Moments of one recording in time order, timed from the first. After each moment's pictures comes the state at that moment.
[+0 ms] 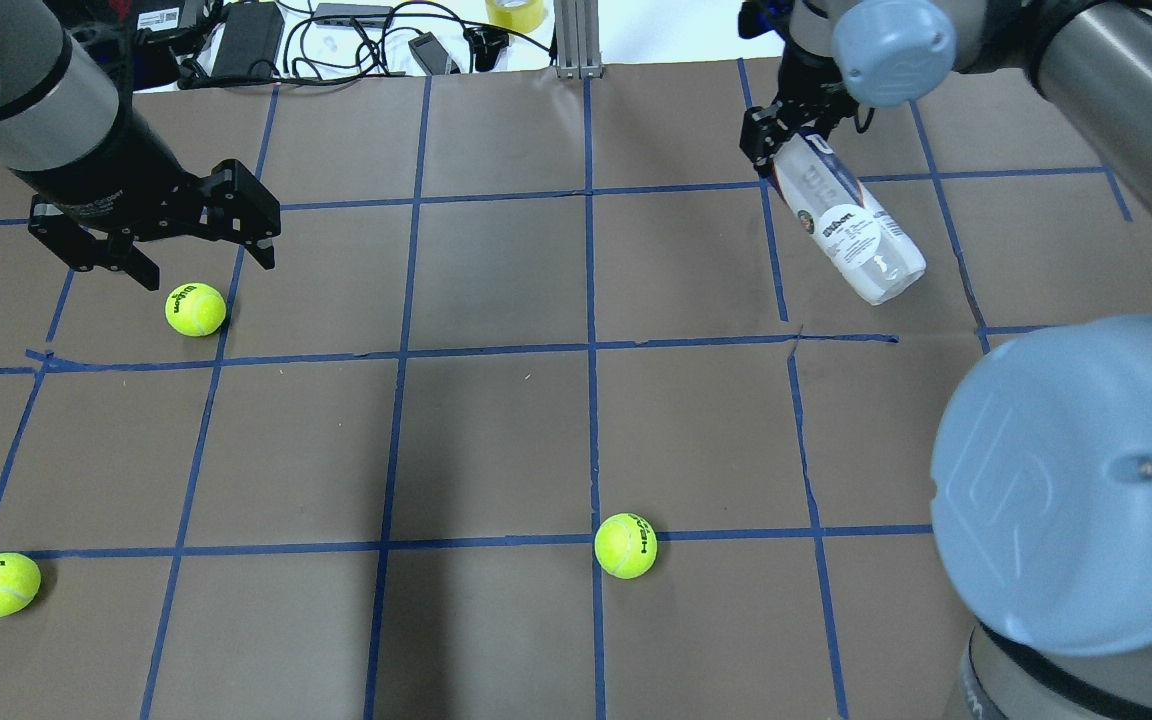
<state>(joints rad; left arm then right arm) -1.47 -1.47 -1.67 -1.52 1.58 -0.07 1.64 -1.00 1.27 -1.87 -1.59 -0.45</state>
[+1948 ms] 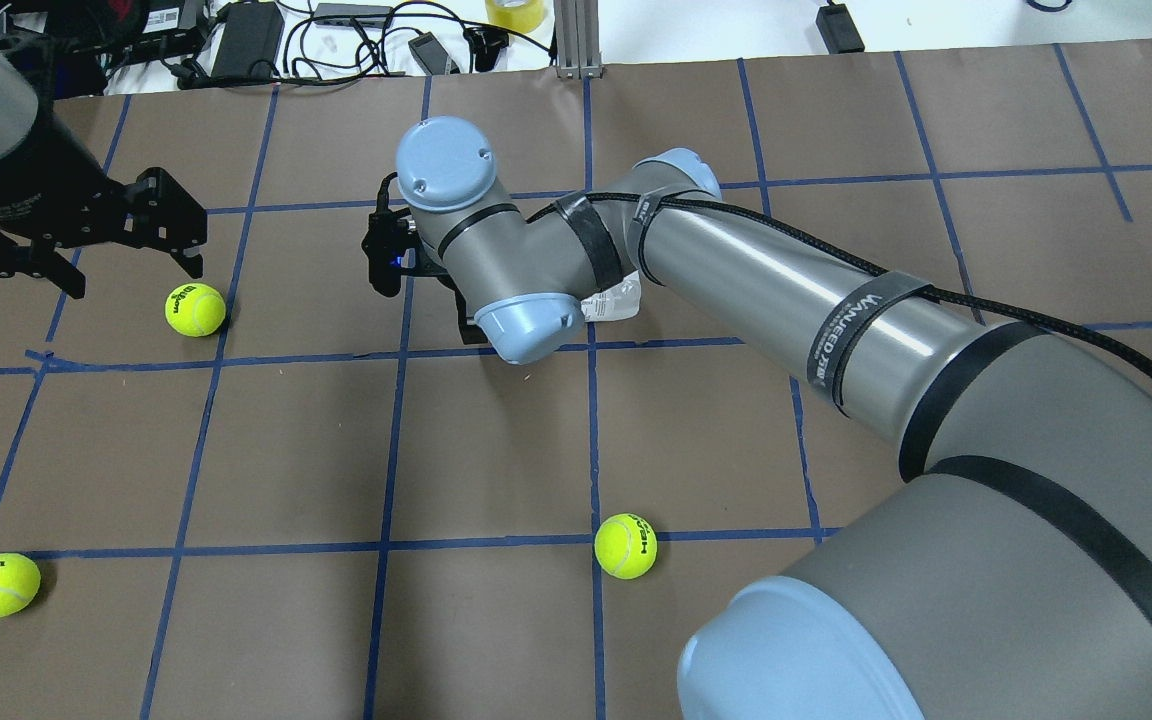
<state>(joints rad) -1.37 -1.47 -1.67 -1.55 1.63 0.01 2.10 -0.90 1.40 -2.29 -1.57 -1.09</state>
